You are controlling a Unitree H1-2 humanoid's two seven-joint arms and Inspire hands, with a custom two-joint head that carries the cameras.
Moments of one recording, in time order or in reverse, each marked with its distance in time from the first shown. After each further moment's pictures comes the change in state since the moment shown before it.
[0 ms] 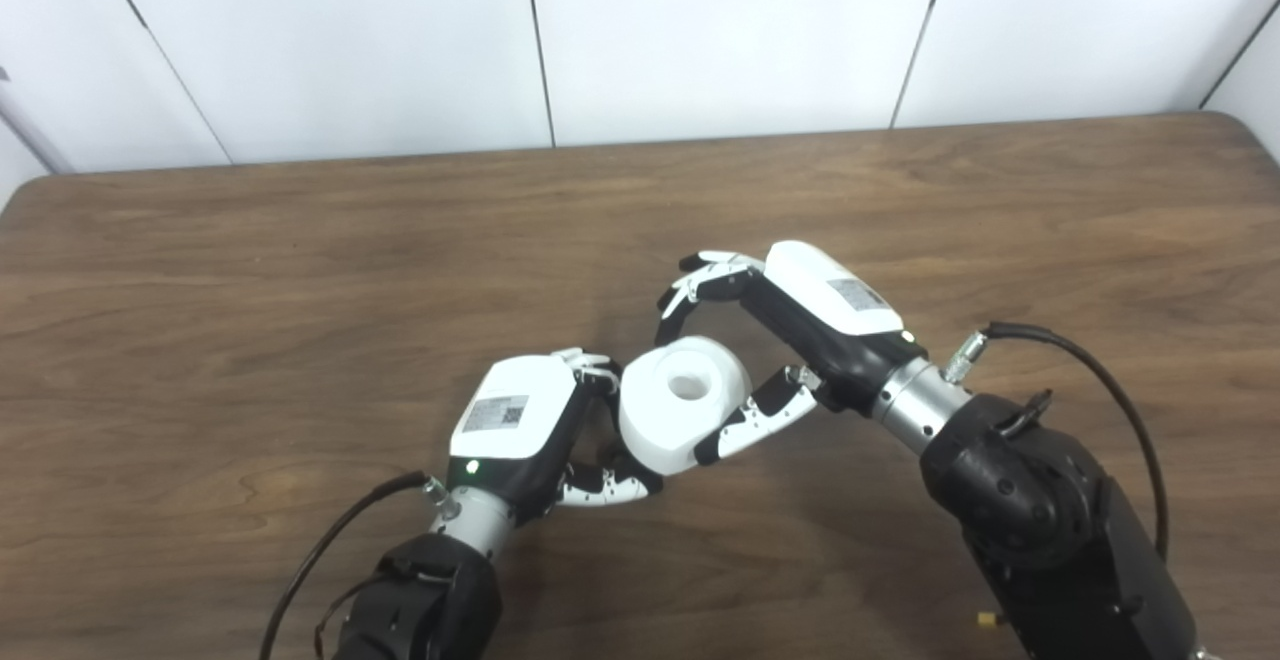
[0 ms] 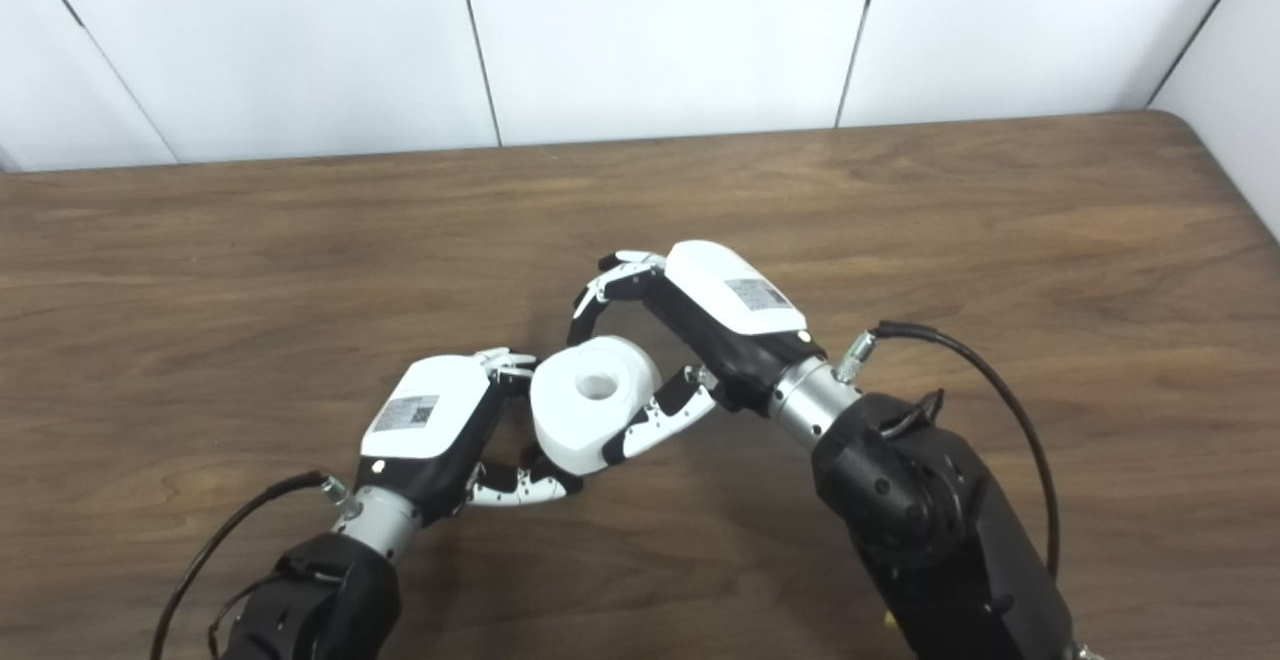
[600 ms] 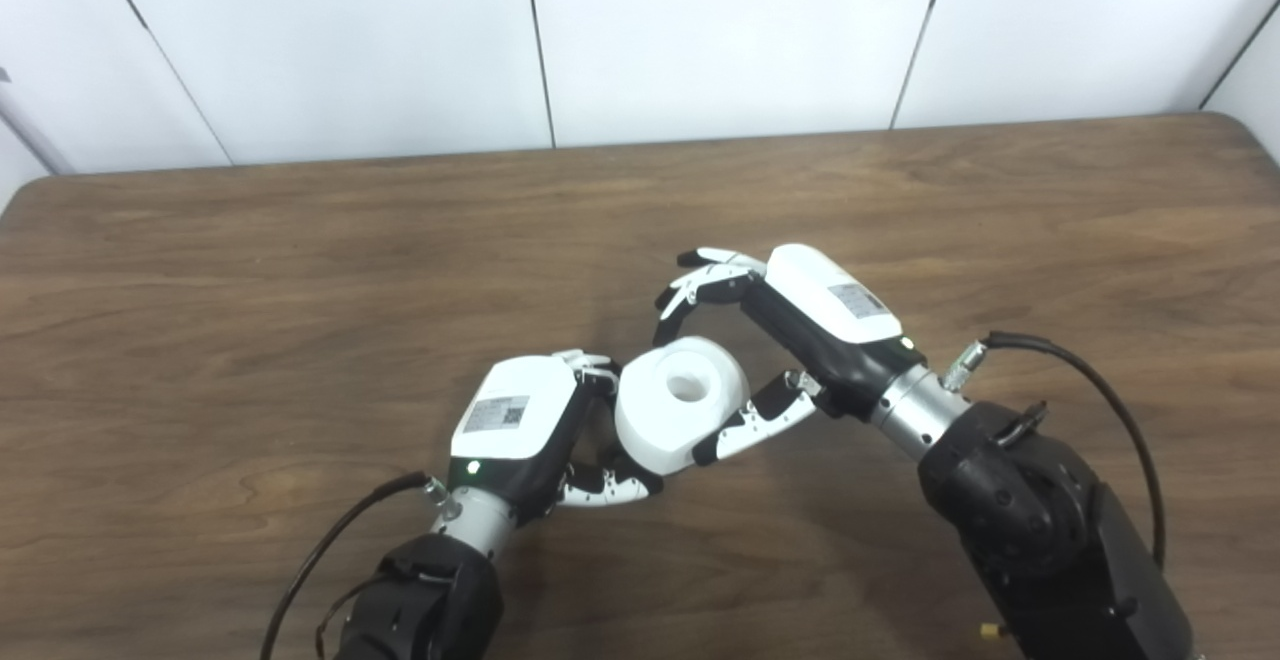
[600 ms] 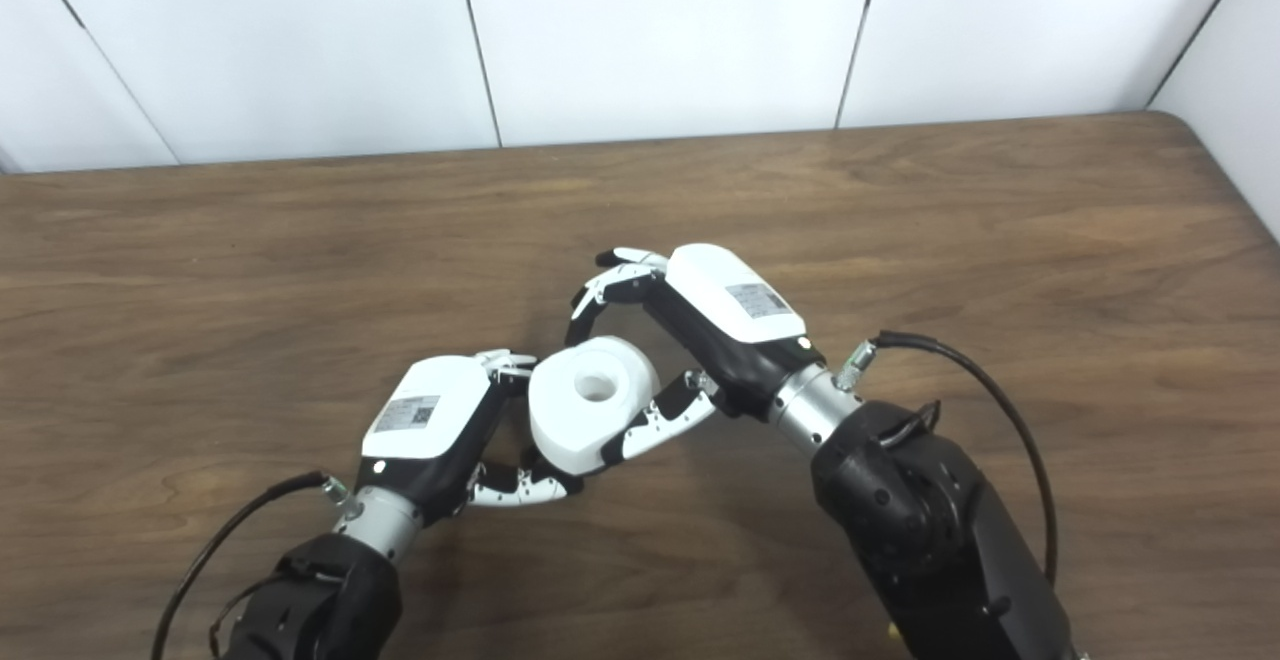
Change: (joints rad) left arm 0.000 -0.001 0.000 -0.001 0.000 0.001 0.000; right arm 0.013 -0.001 0.002 0.030 0.010 -0.064 -0.048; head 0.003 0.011
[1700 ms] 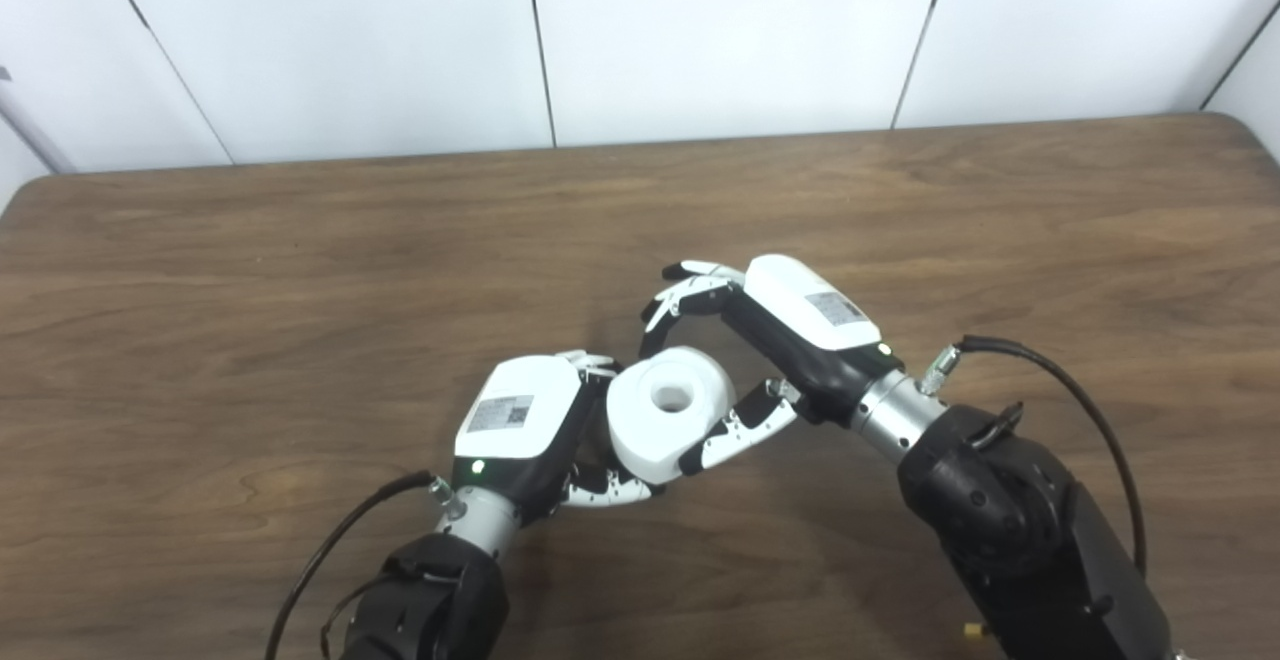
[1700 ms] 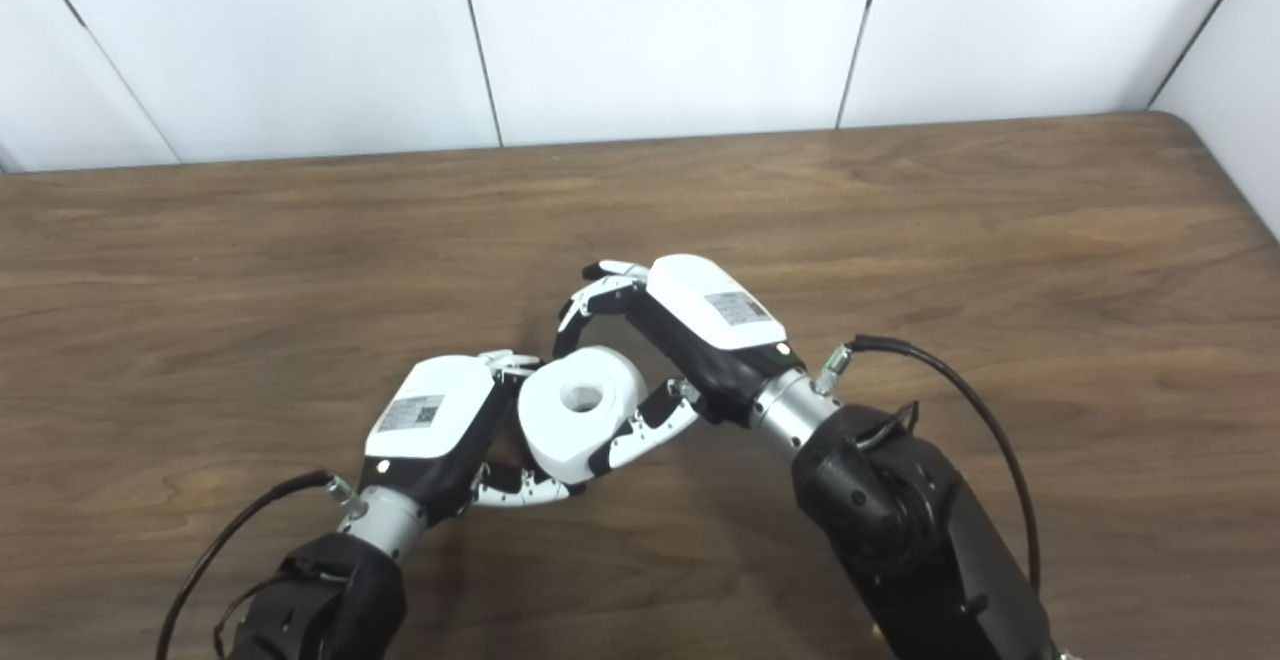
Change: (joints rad) left arm 0.000 -0.014 -0.003 -0.014 0.024 0.005 -0.023; right arm -0.011 0.013 0.042 0.022 -0.028 0.014 0.013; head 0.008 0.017
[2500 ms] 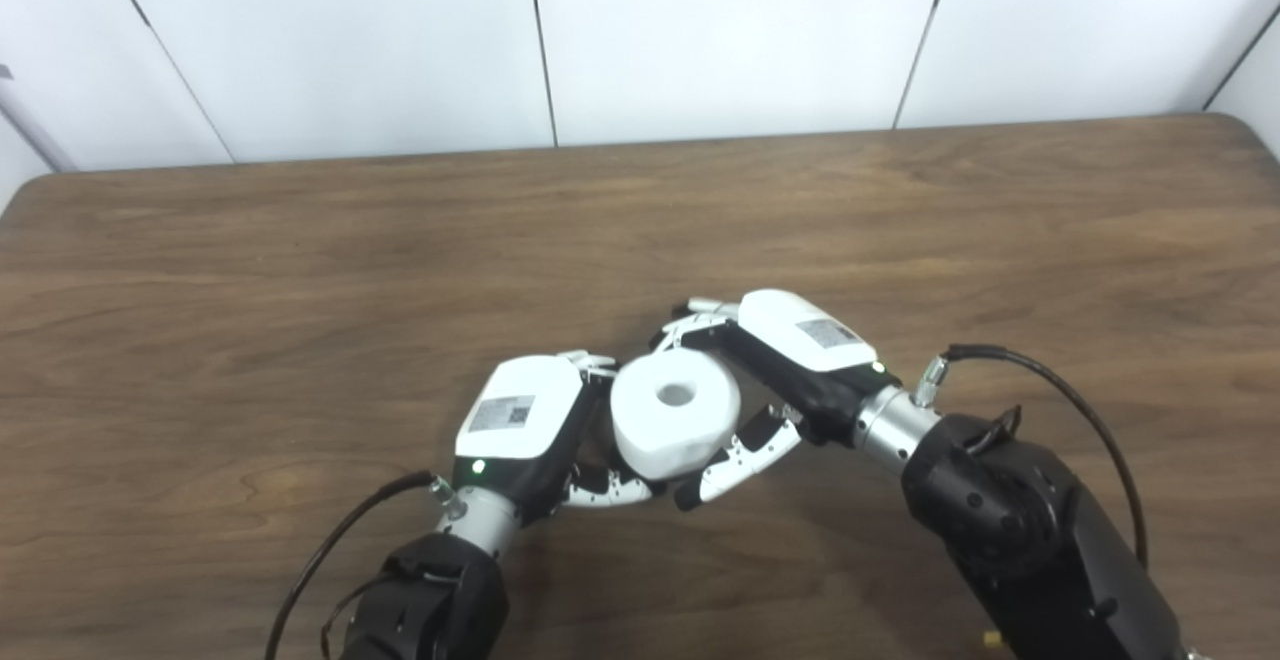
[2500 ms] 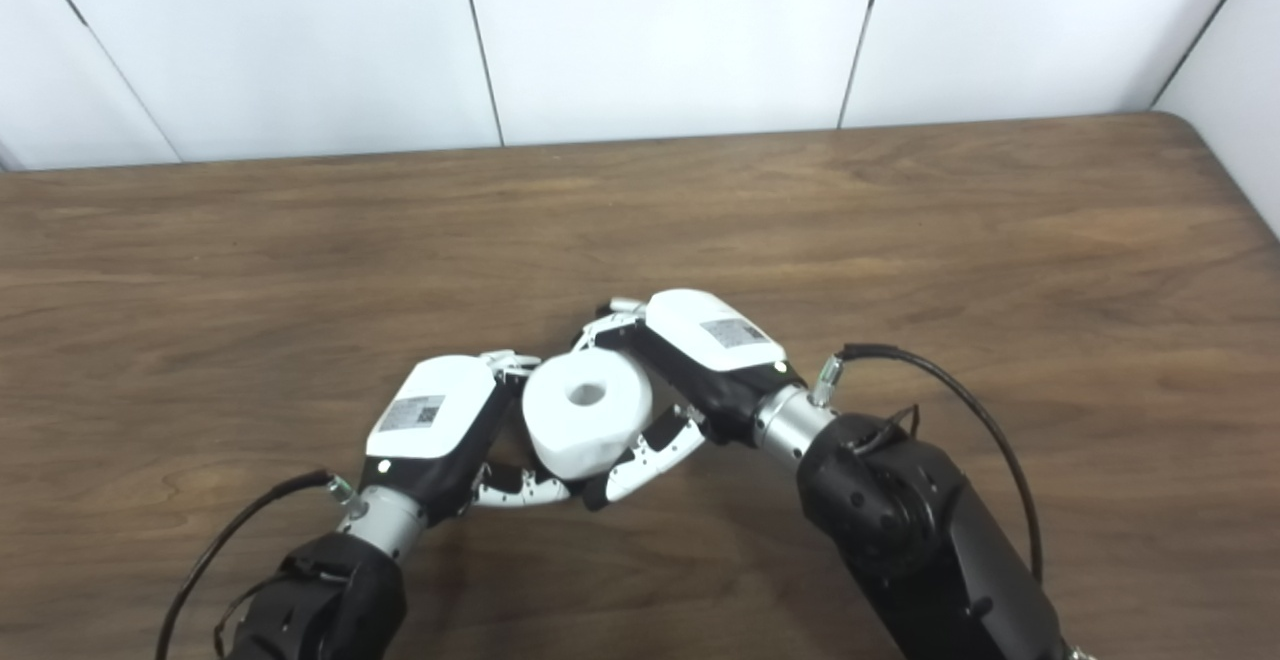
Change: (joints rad) left arm 0.001 0.001 0.002 -0.002 0.000 -0.004 -0.004; right arm 0.001 -0.034 0.020 0.003 -0.042 0.064 0.115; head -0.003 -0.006
